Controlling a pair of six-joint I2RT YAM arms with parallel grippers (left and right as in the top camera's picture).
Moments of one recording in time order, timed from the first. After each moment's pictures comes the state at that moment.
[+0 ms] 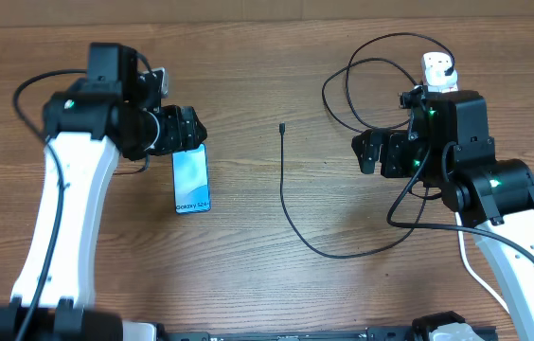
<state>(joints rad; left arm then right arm) -0.06 1.59 1.56 -1.20 0.27 -0.24 0.20 1.22 1.23 -0.90 -0.15 0.22</state>
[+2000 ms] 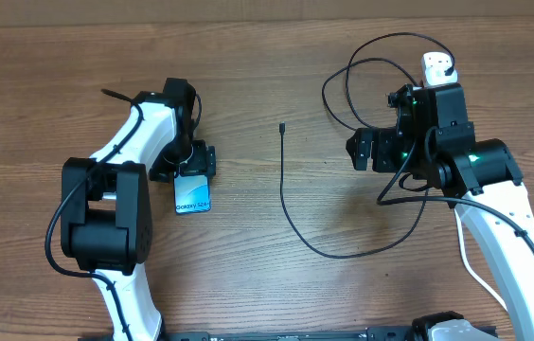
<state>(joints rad) -0.13 2.07 1.43 -1.01 0.00 -0.24 0.20 1.34 1.22 -0.90 -0.15 0.22</state>
